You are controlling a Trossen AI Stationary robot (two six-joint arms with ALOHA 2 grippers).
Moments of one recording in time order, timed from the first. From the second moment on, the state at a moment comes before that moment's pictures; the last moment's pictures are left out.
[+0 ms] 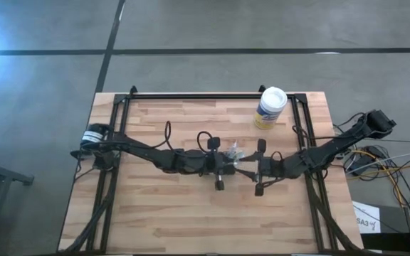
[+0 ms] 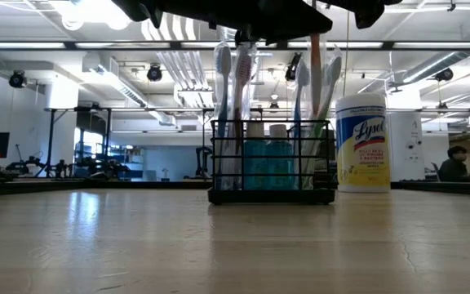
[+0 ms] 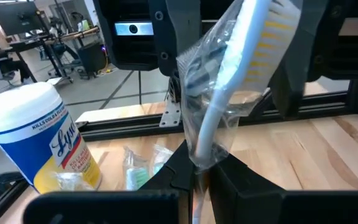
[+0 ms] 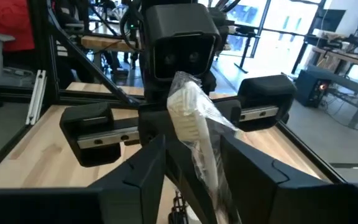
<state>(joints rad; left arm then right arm) -0.19 1.80 1.17 0.54 -0.30 0.13 0.45 1.15 0.62 0.40 0.58 -0.02</state>
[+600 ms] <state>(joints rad) -0.19 1.74 1.17 0.53 -0.25 0.13 0.44 1.12 0.62 0.38 0.60 -0.01</state>
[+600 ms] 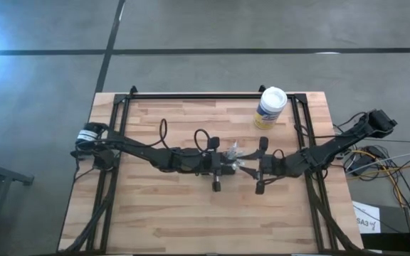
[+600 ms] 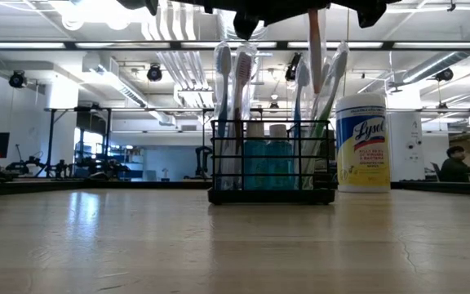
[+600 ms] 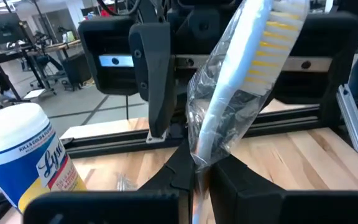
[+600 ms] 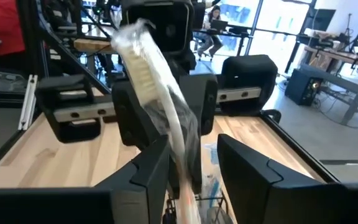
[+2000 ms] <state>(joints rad) -0.16 1.74 1.21 0.47 -0.20 0.13 0.38 1.12 0.62 0.42 0.49 -0.07</state>
